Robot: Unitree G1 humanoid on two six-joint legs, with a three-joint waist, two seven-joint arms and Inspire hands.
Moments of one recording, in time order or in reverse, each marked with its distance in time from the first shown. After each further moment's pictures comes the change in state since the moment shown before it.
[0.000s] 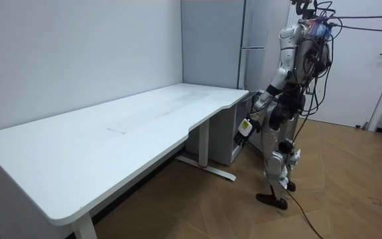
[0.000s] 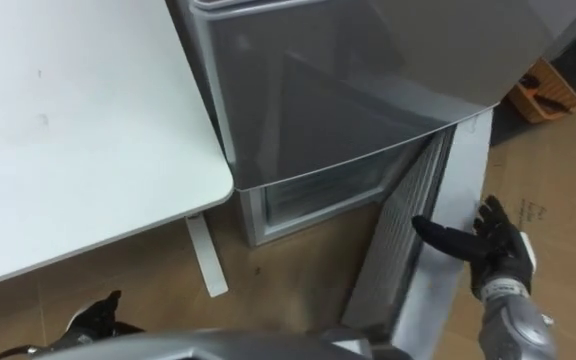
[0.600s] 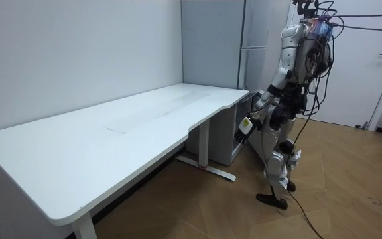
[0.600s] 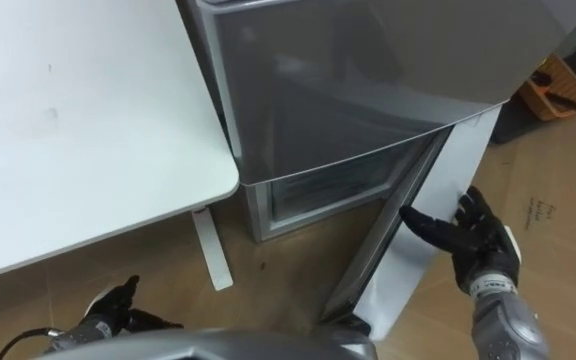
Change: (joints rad) left arm -0.026 -0.006 -0.081 0.014 -0.024 -0.036 0.042; right arm 0.000 -0.002 0.011 0.000 0.079 -0.016 -0.009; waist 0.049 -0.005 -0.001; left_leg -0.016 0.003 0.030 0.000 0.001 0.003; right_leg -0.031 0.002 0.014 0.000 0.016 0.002
